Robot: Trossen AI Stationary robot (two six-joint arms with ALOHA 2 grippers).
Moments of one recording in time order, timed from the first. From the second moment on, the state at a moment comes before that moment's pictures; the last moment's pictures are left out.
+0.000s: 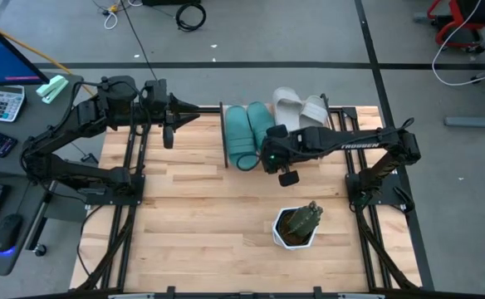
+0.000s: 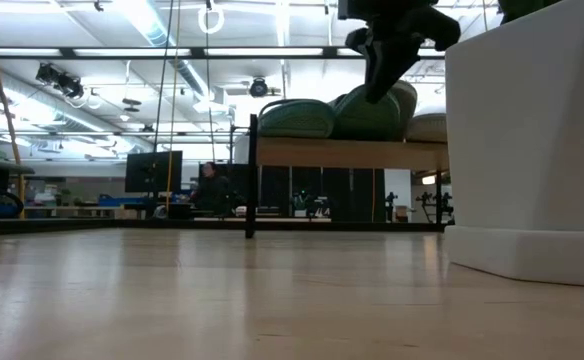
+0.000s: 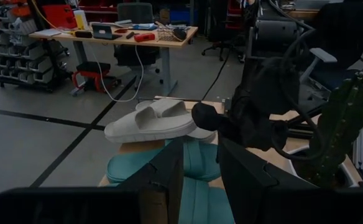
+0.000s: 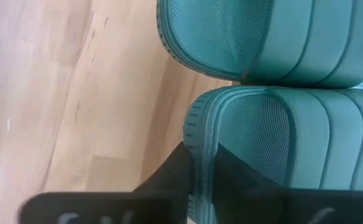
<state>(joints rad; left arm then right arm) 0.32 1.05 1.43 -0.58 0.07 0.02 -0.02 1.62 1.50 -1.06 0.26 -0.36</state>
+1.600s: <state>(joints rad) 0.32 1.05 1.43 -0.58 0.05 0.02 -0.45 1.61 1.79 -1.38 0.14 -0.42</state>
